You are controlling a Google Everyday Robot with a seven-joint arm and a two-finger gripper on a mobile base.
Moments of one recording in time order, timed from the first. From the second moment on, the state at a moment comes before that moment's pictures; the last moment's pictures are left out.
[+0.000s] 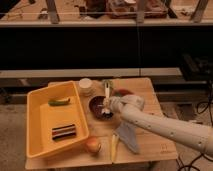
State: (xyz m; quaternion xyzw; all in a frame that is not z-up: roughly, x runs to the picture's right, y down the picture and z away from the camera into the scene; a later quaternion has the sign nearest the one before) arm 0.013 0.064 0.857 0.17 -0.15 -0.58 0.78
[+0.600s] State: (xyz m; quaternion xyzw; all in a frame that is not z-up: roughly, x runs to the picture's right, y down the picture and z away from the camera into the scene) arm -0.004 0.029 0.887 0.21 -0.15 -0.59 0.77
